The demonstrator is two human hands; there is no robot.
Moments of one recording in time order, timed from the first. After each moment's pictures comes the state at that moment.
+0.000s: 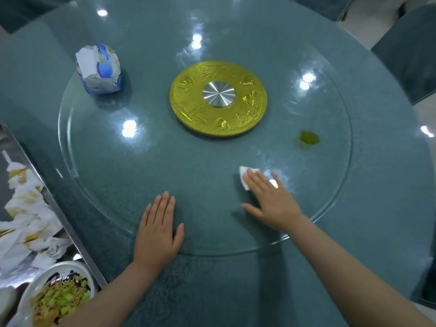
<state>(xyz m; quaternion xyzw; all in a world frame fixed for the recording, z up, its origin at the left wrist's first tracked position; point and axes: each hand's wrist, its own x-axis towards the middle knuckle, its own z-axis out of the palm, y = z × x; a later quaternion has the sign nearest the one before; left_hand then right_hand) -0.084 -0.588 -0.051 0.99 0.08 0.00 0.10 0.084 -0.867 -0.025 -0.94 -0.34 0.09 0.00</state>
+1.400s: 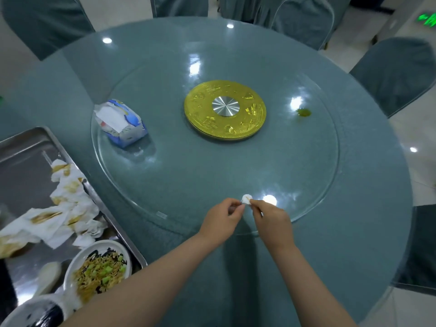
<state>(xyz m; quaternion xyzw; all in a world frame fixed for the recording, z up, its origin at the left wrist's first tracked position) -0.070 -0.669 0.022 0.81 0.13 -0.12 0.55 -0.040 -0.821 0.006 -0.95 -0.14 -0.16 0.23</state>
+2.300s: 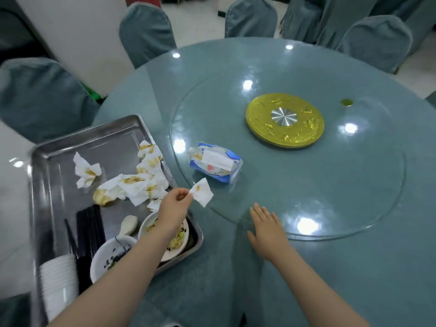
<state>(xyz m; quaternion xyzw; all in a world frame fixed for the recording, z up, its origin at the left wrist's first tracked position) -0.181 -0.482 0.030 0.73 0.41 0.10 0.54 -0.102 -0.731 -0.003 -0.94 -0.30 0.18 0.03</state>
